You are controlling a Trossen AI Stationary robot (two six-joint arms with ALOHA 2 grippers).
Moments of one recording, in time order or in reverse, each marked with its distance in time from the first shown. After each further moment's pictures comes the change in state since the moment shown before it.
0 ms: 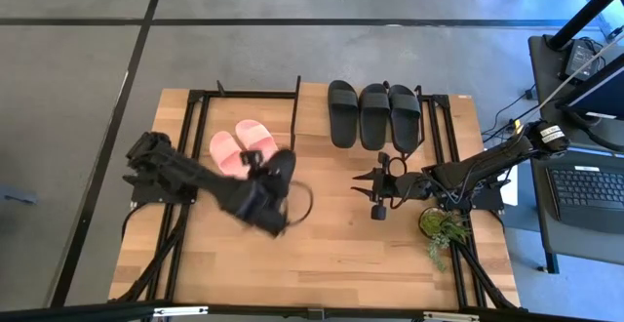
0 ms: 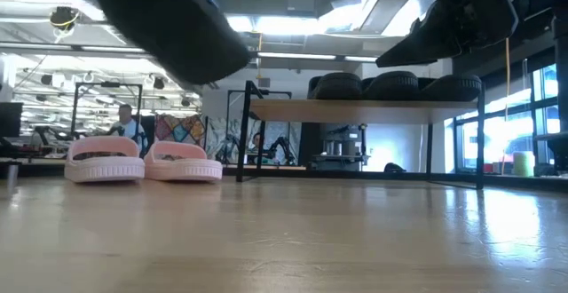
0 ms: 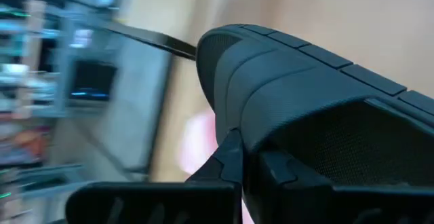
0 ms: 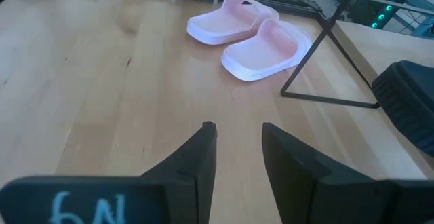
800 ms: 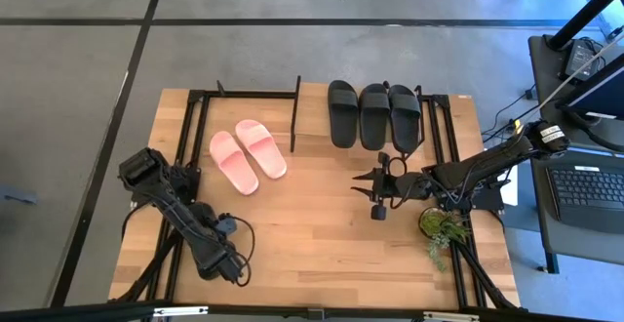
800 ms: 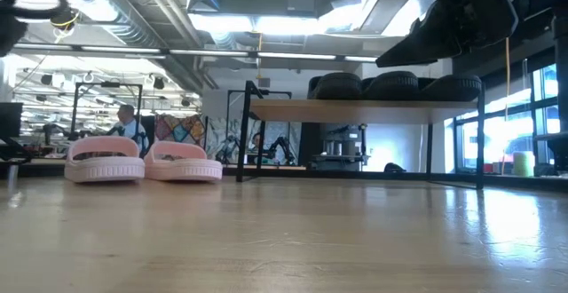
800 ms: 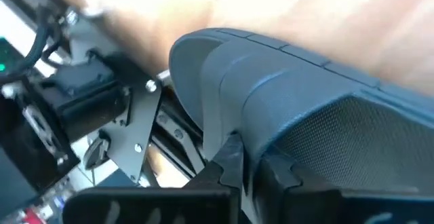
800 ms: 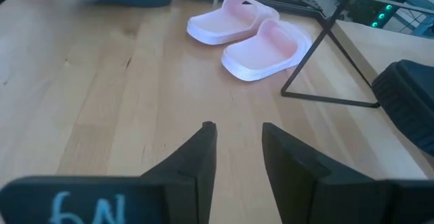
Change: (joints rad) left arm -0.396 0.068 -0.495 0.109 0.890 -0.681; right arm 0.000 0.000 0.000 0.000 0.000 0.004
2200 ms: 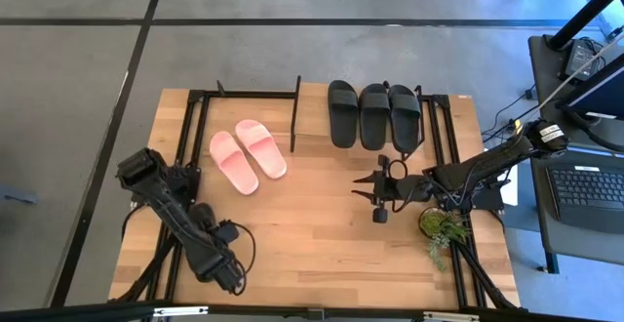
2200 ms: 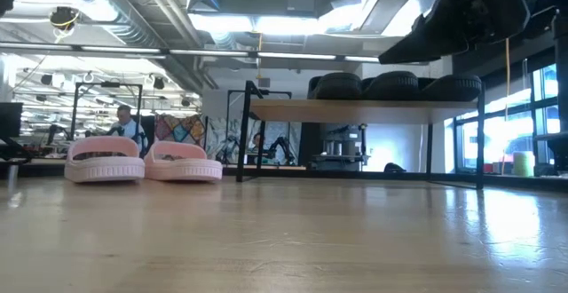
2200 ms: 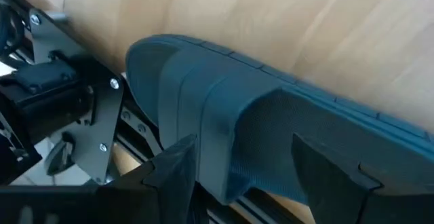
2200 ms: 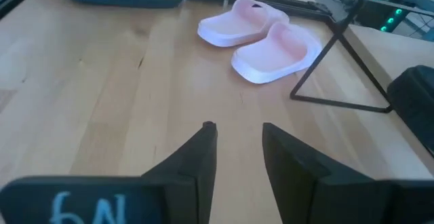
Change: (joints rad) left arm -0.034 -0.008 0.090 0.025 -0.006 -0.058; right arm 0.028 0.000 0.000 0.003 -0.002 -0.002
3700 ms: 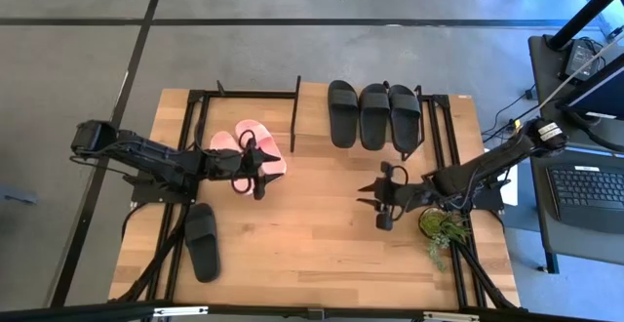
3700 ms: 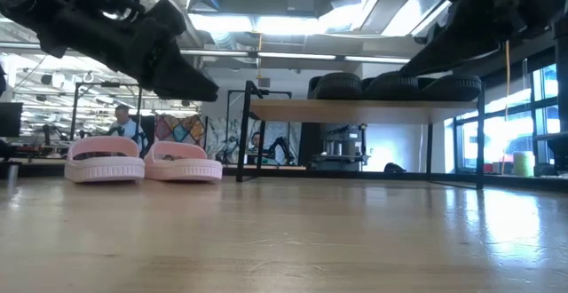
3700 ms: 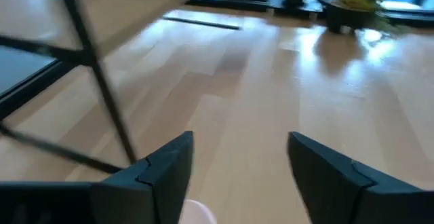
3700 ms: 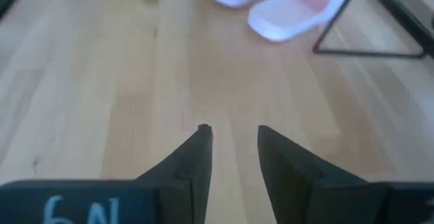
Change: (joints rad) left arm 0.833 -0.668 -0.917 1.884 -0.318 1.285; right arm 0.064 0.000 0.043 -0.204 -0.013 0.230
